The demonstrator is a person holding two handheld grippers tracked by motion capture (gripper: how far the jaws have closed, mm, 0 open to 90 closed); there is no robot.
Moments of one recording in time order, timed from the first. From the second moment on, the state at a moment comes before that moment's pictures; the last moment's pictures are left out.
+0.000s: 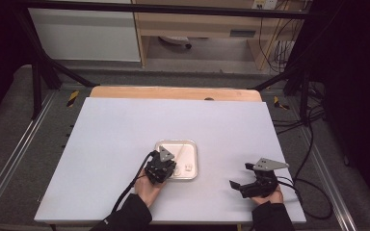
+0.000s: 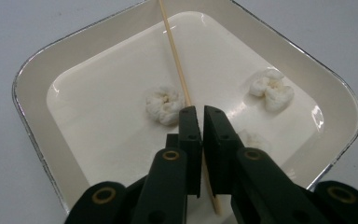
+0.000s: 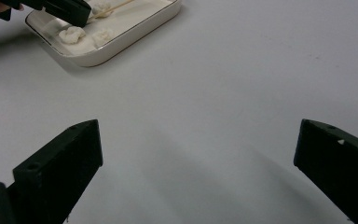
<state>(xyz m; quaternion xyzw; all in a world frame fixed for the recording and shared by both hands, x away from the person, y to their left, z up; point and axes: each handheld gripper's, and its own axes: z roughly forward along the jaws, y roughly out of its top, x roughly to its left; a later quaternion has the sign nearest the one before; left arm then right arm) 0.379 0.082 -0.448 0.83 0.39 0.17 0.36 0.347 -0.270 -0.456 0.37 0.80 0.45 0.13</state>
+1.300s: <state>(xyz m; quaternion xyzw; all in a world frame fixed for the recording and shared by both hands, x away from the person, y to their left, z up) 0.362 0.120 -0.417 0.84 0.33 0.15 0.40 0.342 -0.231 -0.440 0.29 0.85 0.39 0.19</state>
